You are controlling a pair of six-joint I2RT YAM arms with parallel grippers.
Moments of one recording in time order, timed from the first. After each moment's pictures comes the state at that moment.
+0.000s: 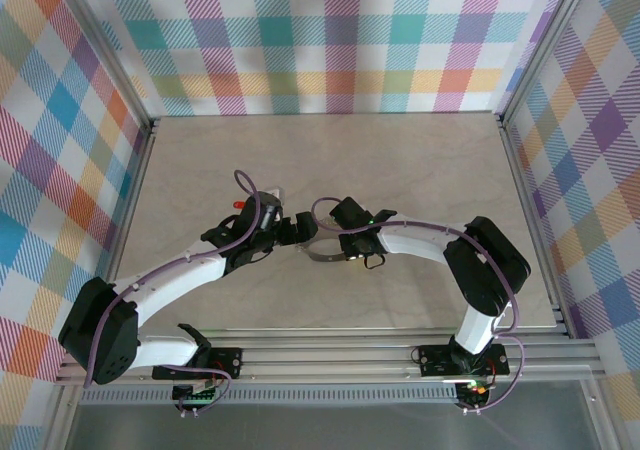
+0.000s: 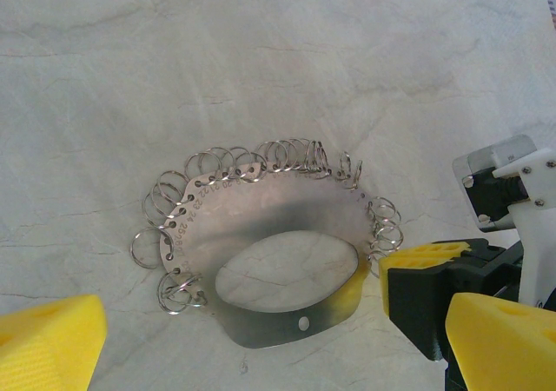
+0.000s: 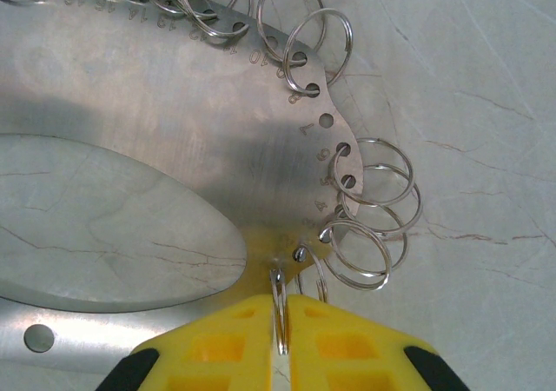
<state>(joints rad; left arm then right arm) -0.64 1.27 0.77 -0.21 -0.01 -0.71 0.79 1.74 1.02 -0.50 0.21 0.48</state>
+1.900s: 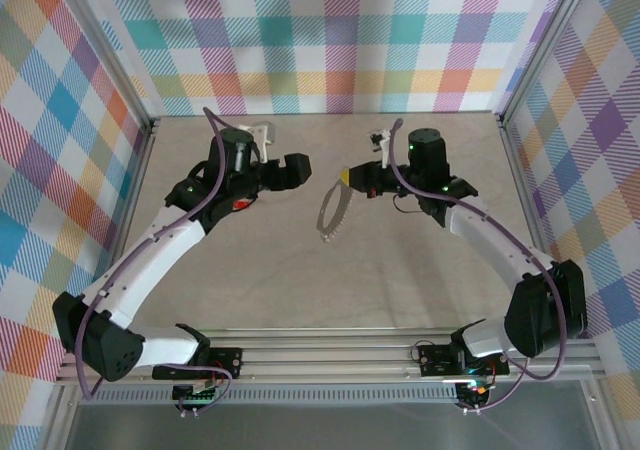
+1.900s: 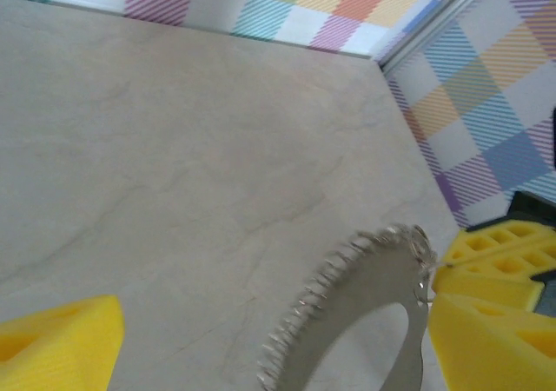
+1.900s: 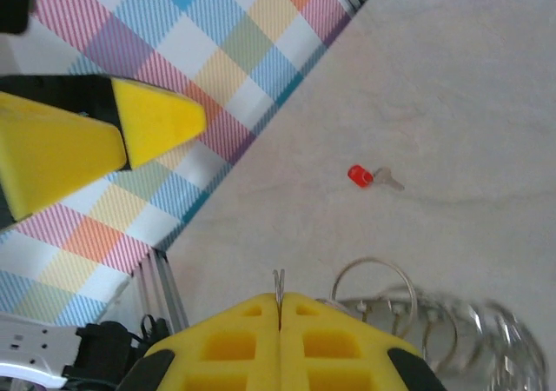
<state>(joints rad) -0.50 1.30 1.29 -0.48 0.16 -0.51 0.40 1.41 1.11 -0.09 -0.80 0.42</state>
